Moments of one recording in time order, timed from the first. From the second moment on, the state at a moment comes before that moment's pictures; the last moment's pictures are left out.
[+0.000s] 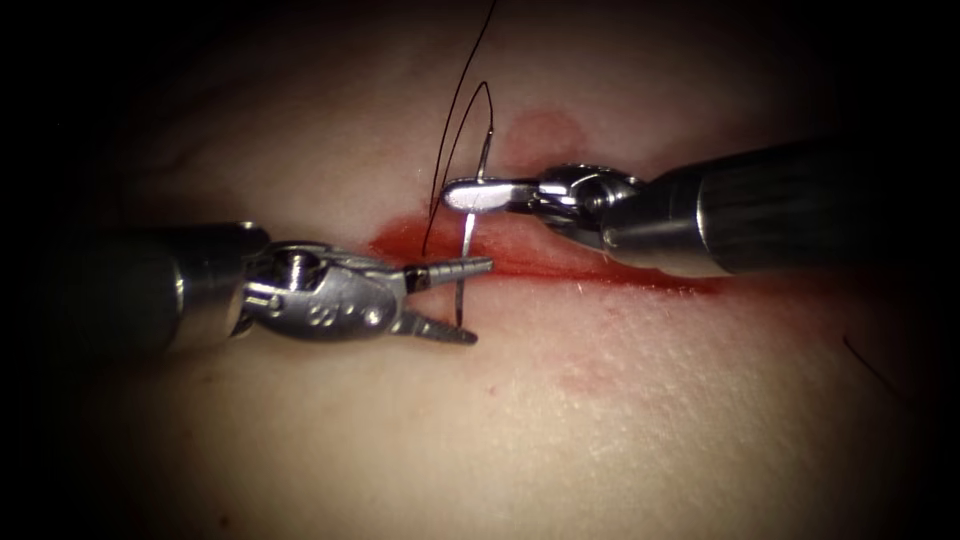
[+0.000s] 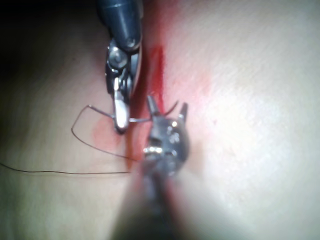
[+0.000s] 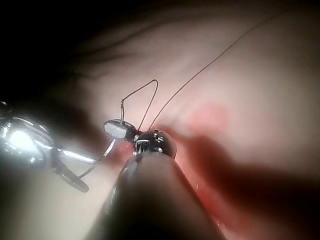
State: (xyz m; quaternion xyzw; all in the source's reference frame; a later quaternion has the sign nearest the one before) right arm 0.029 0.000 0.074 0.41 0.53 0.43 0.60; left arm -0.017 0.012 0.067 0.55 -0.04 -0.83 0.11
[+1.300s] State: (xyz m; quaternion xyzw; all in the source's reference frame) right arm 0.032 0.002 0.077 0.07 0.50 0.31 0.81; left arm -0.009 0.012 0.075 0.42 0.15 -0.89 -0.13
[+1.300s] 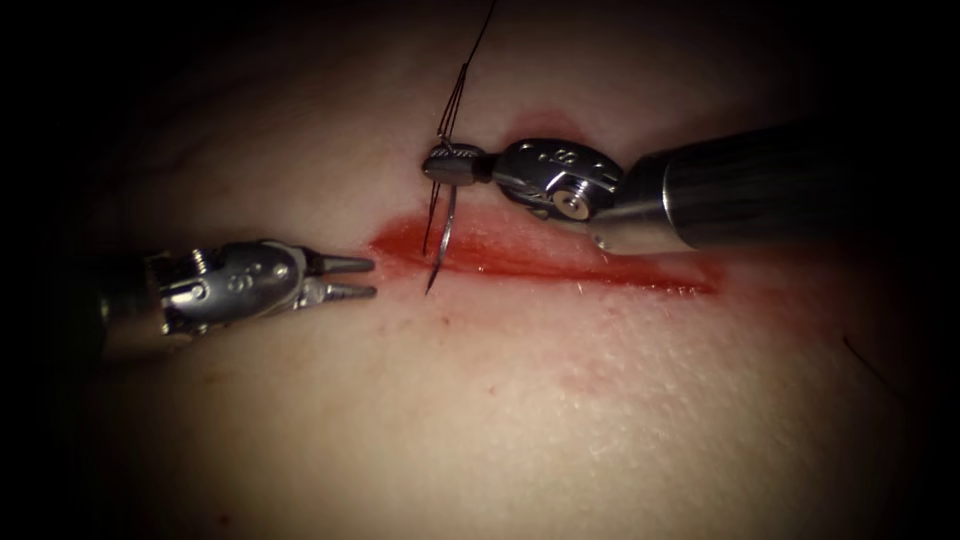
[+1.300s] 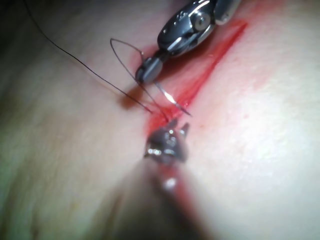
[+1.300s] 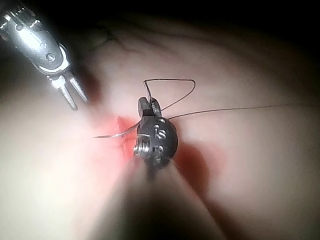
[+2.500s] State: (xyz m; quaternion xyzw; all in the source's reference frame) right arm 0.033 0.002 0.078 -0.01 0.49 0.22 0.84; left arm -0.012 0.015 0.089 0.36 0.16 -0.92 -0.06
